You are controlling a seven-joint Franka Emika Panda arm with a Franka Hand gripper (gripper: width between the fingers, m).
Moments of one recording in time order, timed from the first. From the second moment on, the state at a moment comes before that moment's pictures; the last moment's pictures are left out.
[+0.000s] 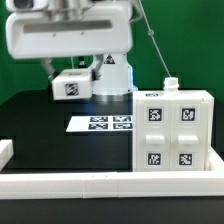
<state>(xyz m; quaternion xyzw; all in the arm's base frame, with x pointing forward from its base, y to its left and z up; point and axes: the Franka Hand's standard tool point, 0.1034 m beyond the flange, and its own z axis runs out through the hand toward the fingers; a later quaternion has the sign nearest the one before) 0.554 -0.034 0.164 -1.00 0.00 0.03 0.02</state>
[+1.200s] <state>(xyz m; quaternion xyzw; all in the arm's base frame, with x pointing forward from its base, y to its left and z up) 0.593 0.081 0.197 -1.00 0.03 0.02 -0.01</state>
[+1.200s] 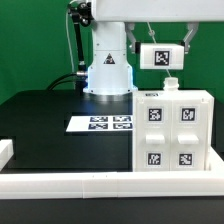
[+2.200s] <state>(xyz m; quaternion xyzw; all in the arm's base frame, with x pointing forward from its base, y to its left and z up) 0.592 0.102 0.175 -1.00 0.03 0.01 -0.01</state>
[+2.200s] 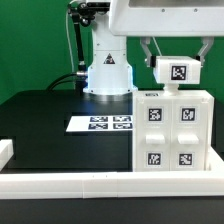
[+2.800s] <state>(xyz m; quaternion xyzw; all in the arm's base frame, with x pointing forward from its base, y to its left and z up) 0.593 0.098 0.159 -1.00 0.03 0.00 -0.01</state>
